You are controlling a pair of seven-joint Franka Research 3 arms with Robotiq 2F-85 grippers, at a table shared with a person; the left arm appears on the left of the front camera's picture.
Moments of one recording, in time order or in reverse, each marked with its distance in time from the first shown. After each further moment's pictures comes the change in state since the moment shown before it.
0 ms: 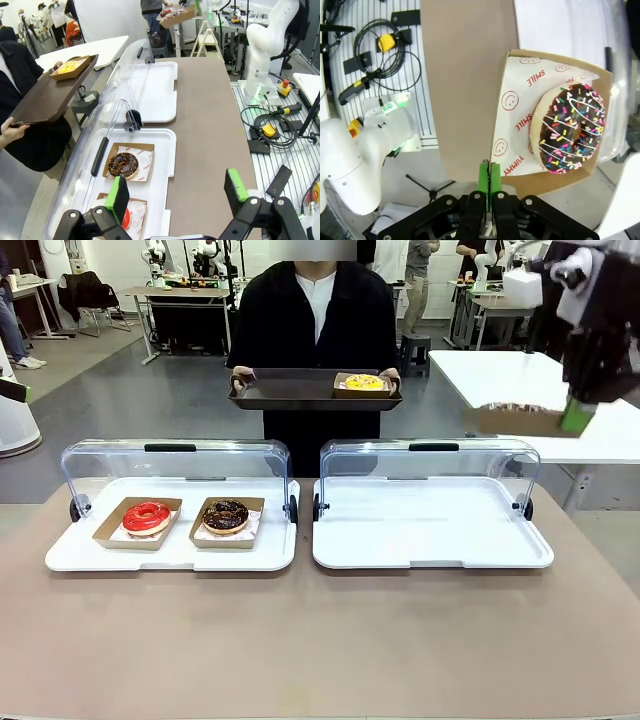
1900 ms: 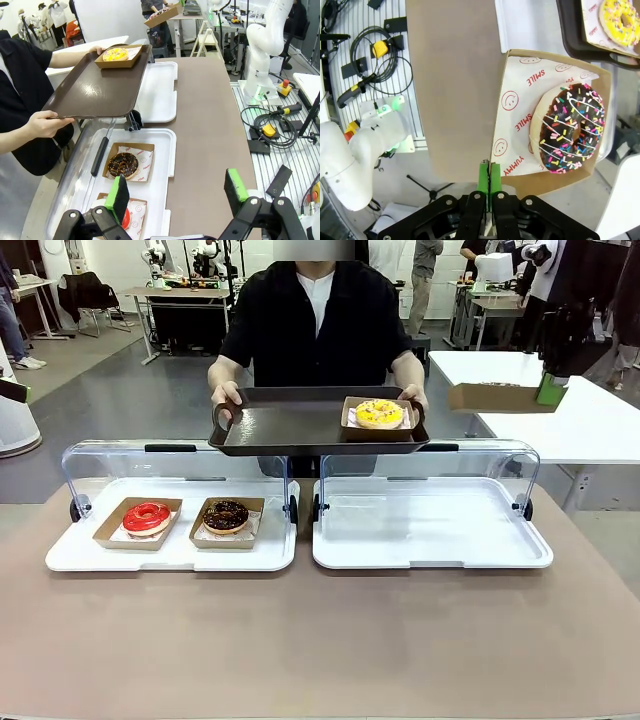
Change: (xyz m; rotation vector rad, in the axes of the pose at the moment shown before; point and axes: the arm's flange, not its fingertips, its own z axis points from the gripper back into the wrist) left arm 0.000 0.000 0.000 0.000 0.000 0.000; right arm 0.008 -0.053 0.004 0.028 -0.004 -0.010
